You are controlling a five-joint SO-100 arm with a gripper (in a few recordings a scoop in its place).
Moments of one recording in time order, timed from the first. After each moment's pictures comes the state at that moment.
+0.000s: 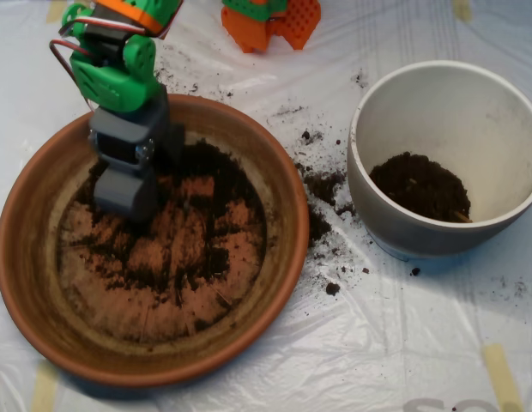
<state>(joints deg) 36.4 85.2 109.4 57.0 -13.7</state>
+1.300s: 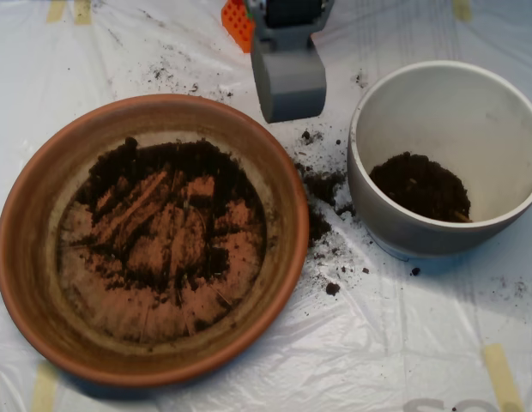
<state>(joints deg) -1.3 117.7 92.4 82.8 -8.6</state>
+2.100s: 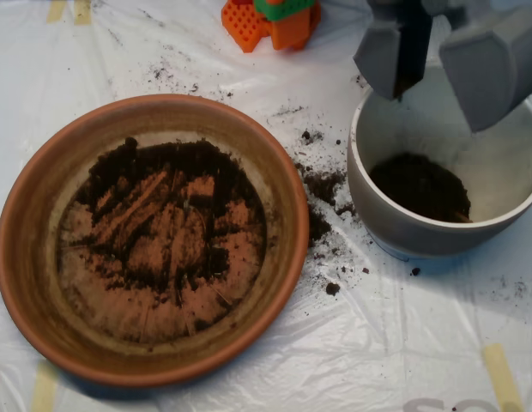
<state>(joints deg) -23.8 104.2 74.4 85.3 -16.2</state>
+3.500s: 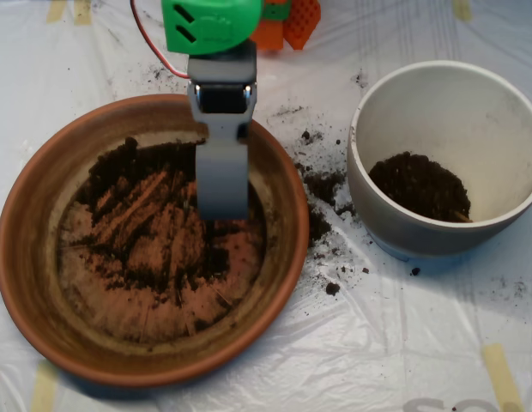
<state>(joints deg) 15.8 110.9 117.3 66.8 -13.5</state>
